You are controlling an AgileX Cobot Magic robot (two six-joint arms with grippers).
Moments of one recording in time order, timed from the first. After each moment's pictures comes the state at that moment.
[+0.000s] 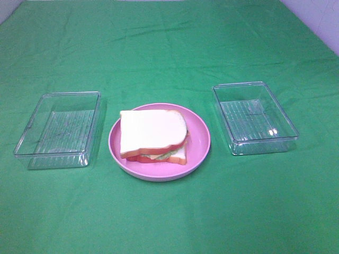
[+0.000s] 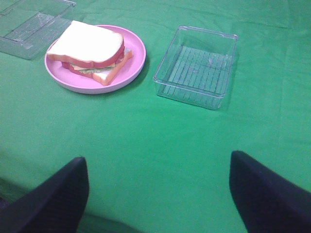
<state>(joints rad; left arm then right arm) -0.46 0.01 -0.50 0.05 1.05 0.00 0.35 -0.01 -0.51 0.09 1.08 -0.12</state>
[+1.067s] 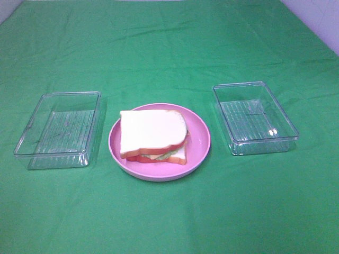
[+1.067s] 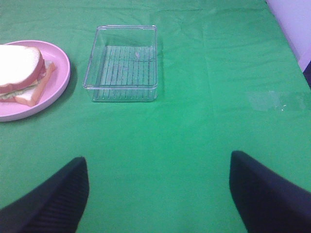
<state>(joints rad) 0.00 0.01 -0.50 0.05 1.05 0.00 0.01 -0.01 -0.51 0.10 1.08 -0.12</state>
